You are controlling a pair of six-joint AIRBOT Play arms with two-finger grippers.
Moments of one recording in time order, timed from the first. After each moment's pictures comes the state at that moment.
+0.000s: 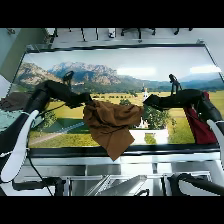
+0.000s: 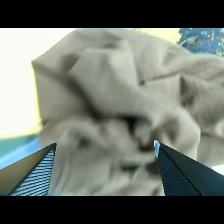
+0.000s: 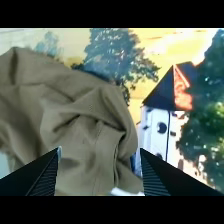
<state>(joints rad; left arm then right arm) -0.18 -1.49 1.35 -2.01 1.15 1.55 -0.05 -1.32 0.99 2.40 -1.01 -1.90</state>
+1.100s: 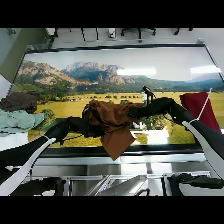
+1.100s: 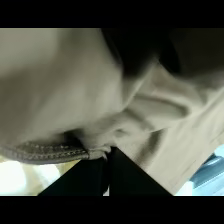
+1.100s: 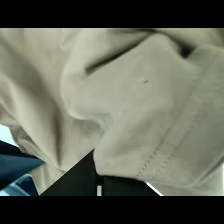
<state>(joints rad) -0.46 -1.46 0.77 -2.29 0.77 1.58 0.24 -1.45 0.95 2.47 -0.84 -1.87</state>
